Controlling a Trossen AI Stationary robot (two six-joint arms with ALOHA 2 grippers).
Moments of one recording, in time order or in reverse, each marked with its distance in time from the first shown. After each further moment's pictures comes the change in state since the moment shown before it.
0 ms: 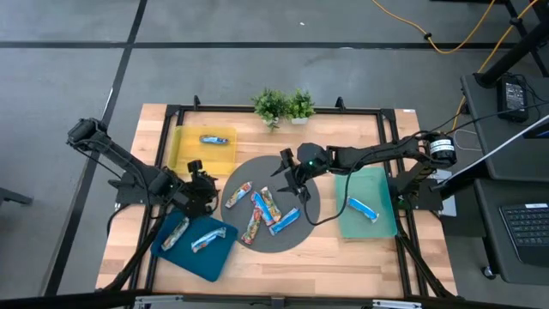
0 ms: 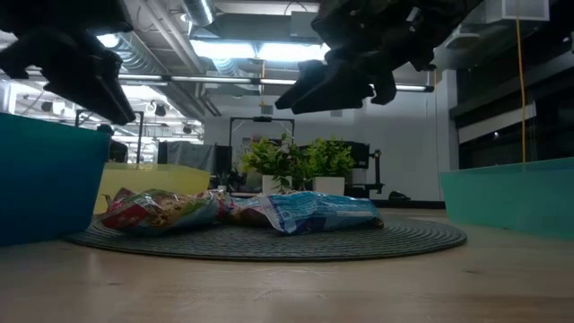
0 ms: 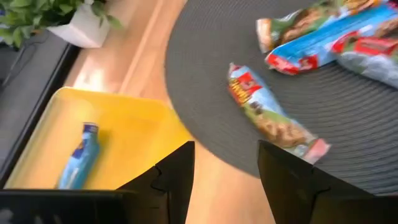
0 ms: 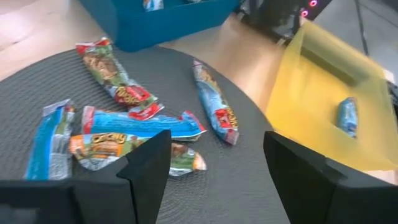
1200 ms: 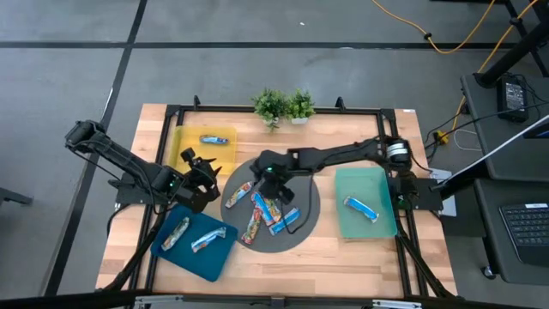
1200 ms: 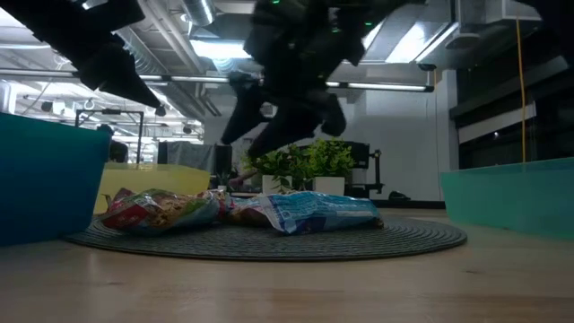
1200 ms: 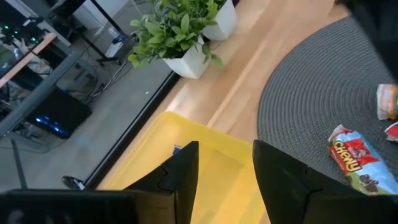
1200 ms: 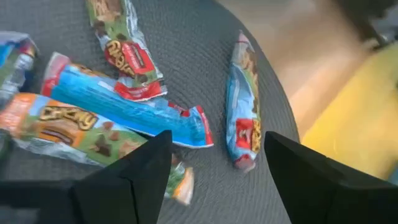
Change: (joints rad) left arm 0.076 0.000 -0.001 0.001 -0.343 -0.070; right arm 0.029 0.391 0.546 -0.482 0.007 -0.375
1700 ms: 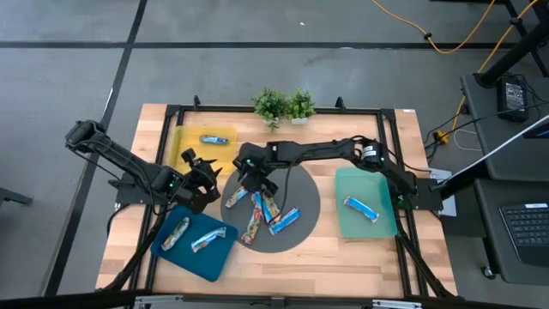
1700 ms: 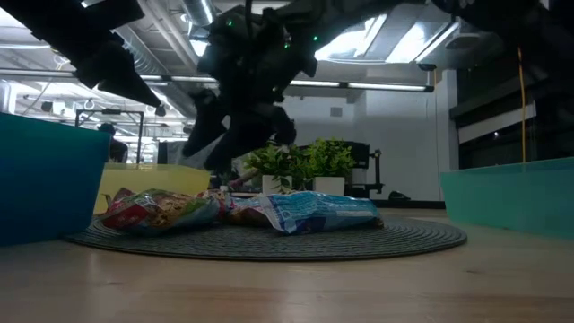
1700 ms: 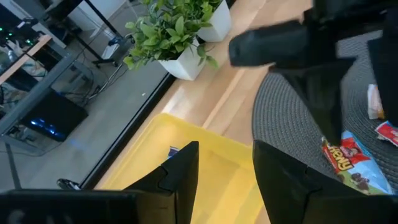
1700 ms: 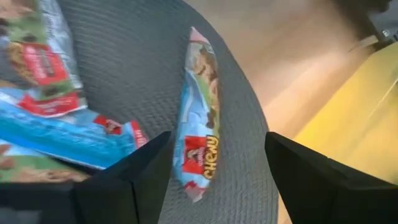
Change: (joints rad) left arm -0.009 0.000 0.000 0.013 0.006 0.010; right arm -0.045 0.261 0.395 -0.181 -0.057 -0.041
